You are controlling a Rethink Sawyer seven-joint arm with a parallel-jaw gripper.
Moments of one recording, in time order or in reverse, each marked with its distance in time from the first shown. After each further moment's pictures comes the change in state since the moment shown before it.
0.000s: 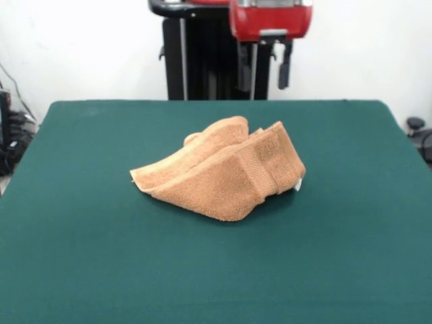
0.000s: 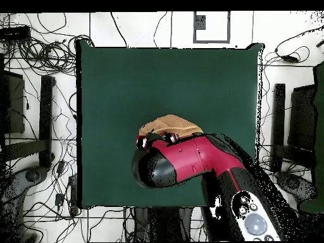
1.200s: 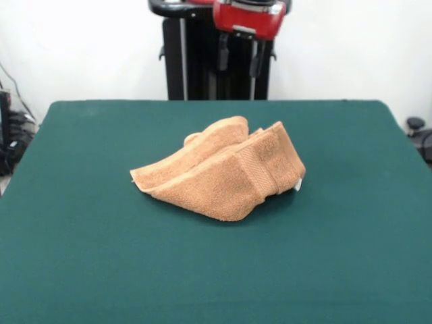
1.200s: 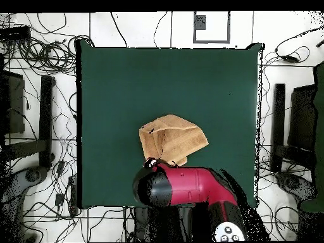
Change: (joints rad) arm 0.286 0.036 -0.469 0.061 0.228 -0.013 0.181
